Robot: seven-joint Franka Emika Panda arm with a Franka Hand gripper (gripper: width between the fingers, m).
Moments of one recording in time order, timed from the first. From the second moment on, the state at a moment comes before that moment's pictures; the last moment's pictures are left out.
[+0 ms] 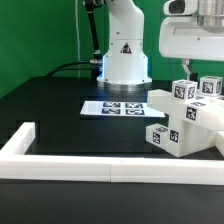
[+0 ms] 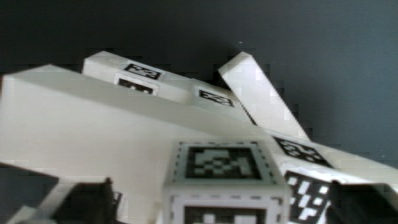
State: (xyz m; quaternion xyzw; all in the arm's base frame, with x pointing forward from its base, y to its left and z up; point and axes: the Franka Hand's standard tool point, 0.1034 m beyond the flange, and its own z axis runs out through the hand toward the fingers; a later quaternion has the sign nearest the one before) arm 0.517 0.127 0.115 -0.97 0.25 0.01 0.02
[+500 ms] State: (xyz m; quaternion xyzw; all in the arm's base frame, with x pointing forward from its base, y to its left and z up) arm 0.518 0.126 0.115 -1.00 0.06 0.00 0.02
